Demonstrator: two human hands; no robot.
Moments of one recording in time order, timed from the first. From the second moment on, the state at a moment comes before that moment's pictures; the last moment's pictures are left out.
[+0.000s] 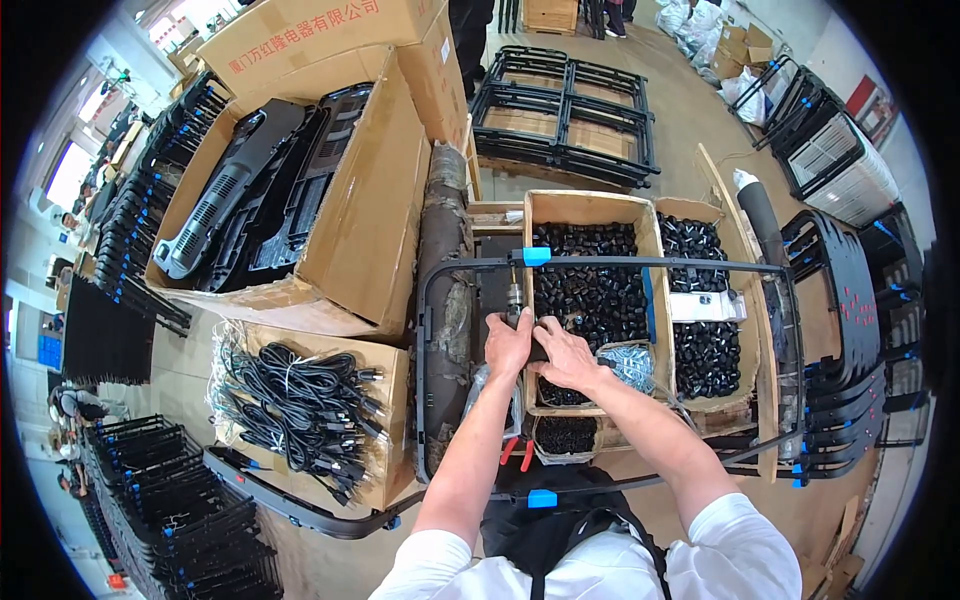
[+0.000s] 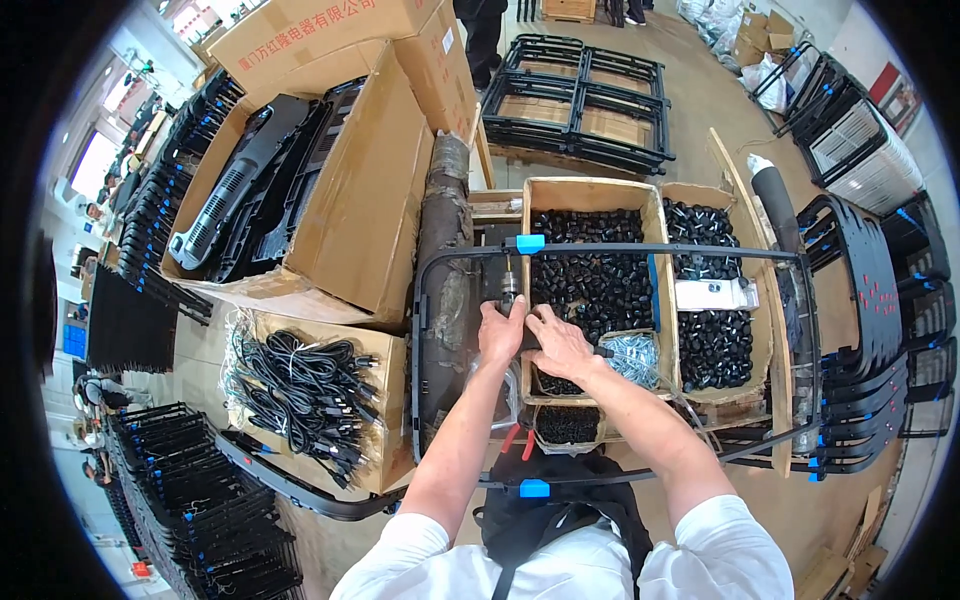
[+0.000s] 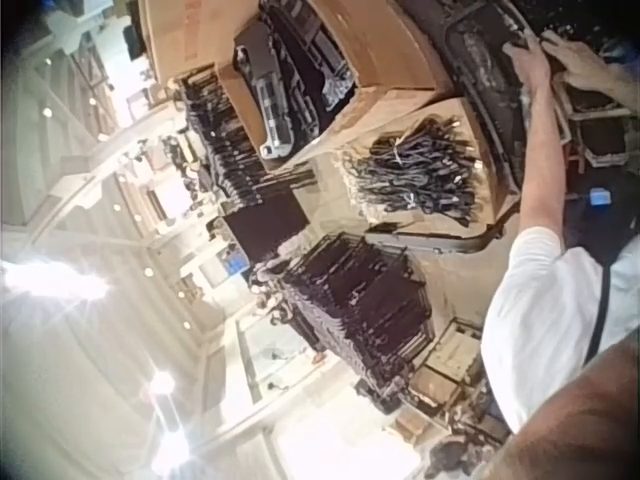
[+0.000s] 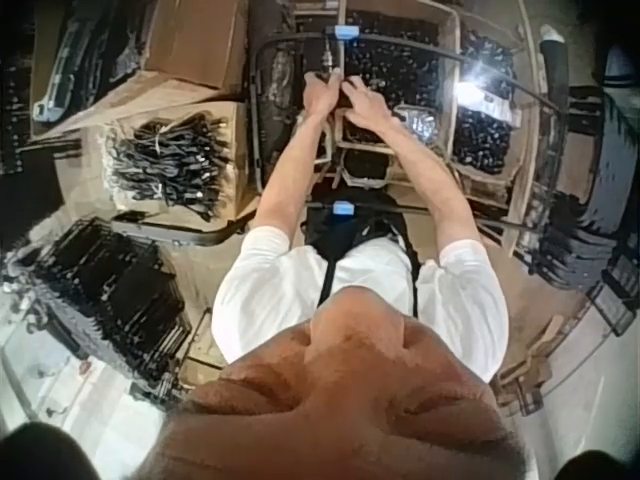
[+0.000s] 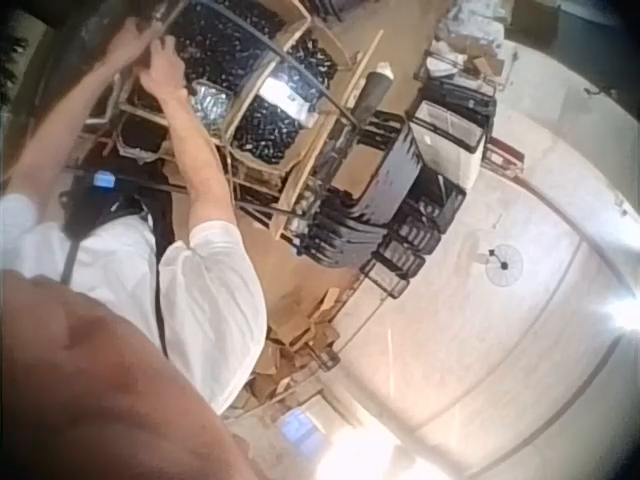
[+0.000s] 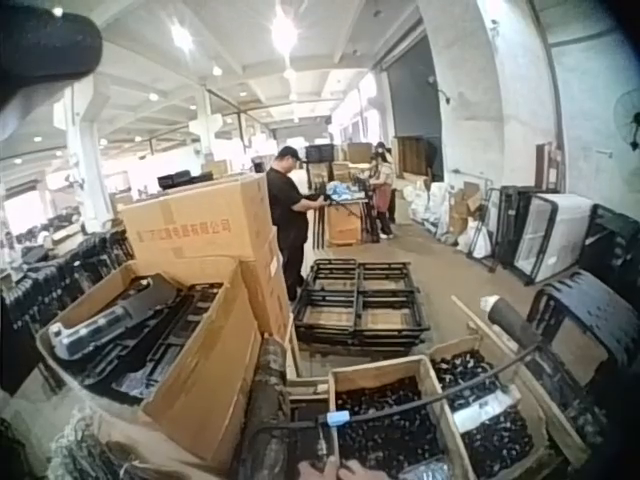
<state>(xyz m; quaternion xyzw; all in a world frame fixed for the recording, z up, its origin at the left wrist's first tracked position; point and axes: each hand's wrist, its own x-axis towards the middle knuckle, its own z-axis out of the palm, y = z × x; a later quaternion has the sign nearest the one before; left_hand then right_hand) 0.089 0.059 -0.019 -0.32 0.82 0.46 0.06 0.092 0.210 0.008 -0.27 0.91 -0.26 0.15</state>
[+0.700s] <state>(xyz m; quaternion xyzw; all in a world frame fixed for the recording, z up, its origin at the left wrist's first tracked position) 0.108 0.066 -0.008 -0.28 0.87 0.41 0.04 0.121 0.225 0.020 -0.27 0.93 -0.23 0.11</state>
